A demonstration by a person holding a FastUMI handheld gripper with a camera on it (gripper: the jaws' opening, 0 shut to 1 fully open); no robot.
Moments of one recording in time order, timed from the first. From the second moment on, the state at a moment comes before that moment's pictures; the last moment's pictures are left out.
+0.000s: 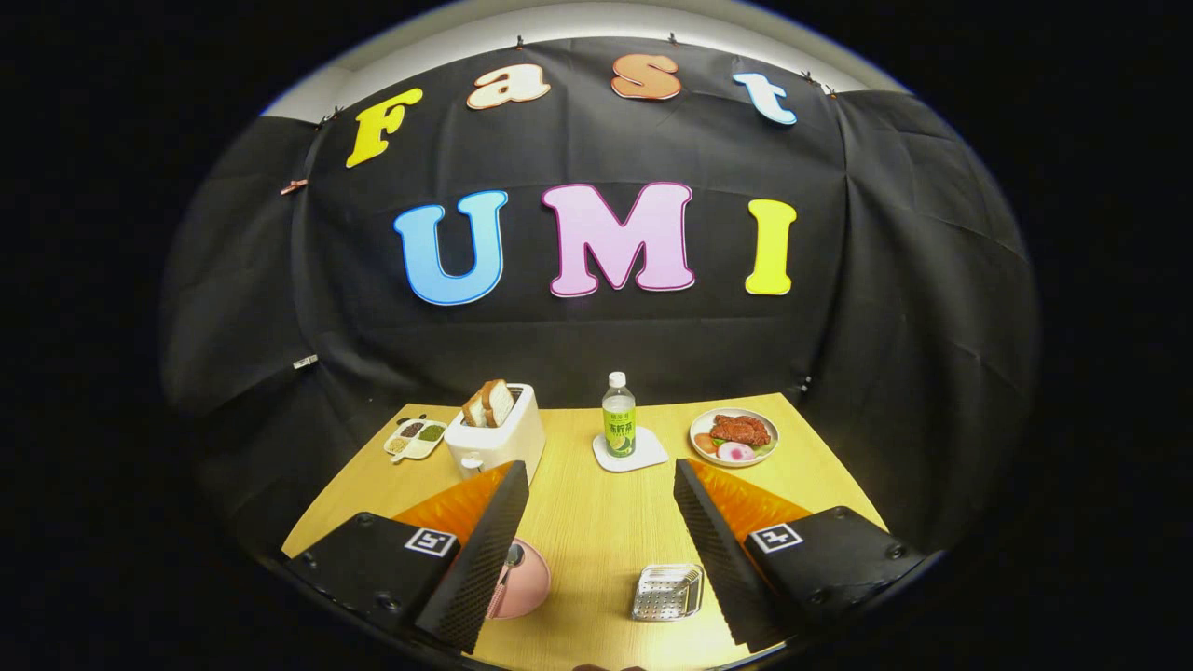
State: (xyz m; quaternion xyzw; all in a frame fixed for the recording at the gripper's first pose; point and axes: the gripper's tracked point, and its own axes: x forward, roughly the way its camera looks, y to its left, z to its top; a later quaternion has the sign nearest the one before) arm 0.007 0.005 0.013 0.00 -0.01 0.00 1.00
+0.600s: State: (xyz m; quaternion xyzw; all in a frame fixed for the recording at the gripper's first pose) arm 0.028 0.056 -0.040 -0.01 0.06 0.03 1.00
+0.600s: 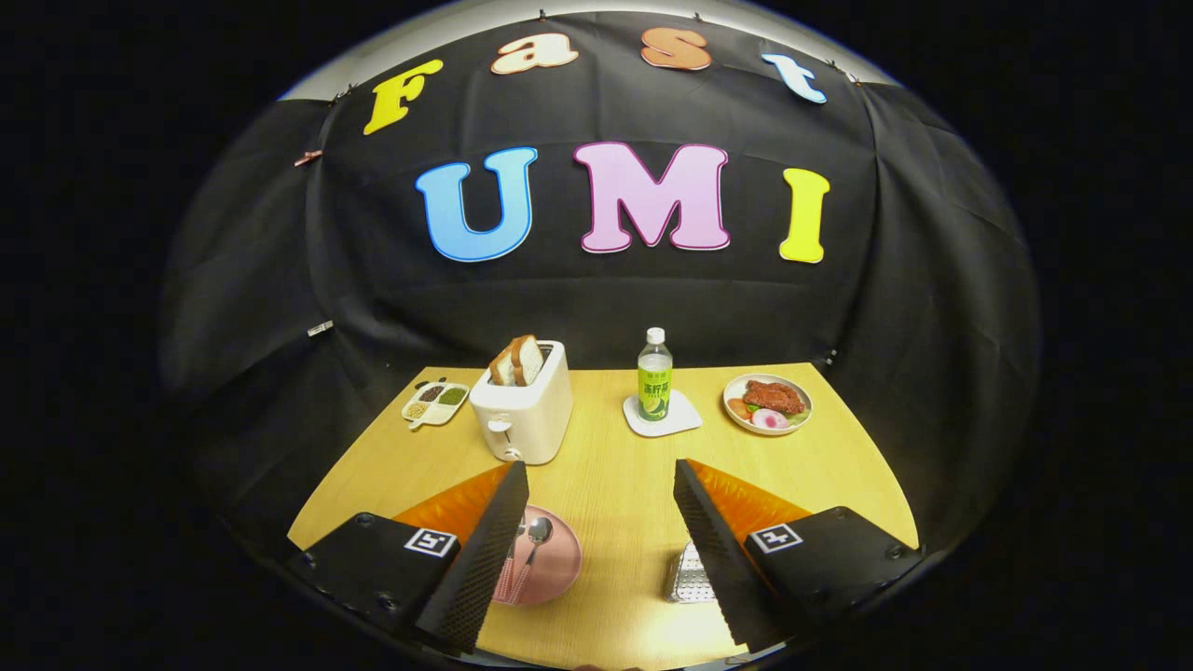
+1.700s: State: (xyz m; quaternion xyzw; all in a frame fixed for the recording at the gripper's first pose) arm 0.083 0.145 -0.290 -0.06 0.37 0.08 0.92
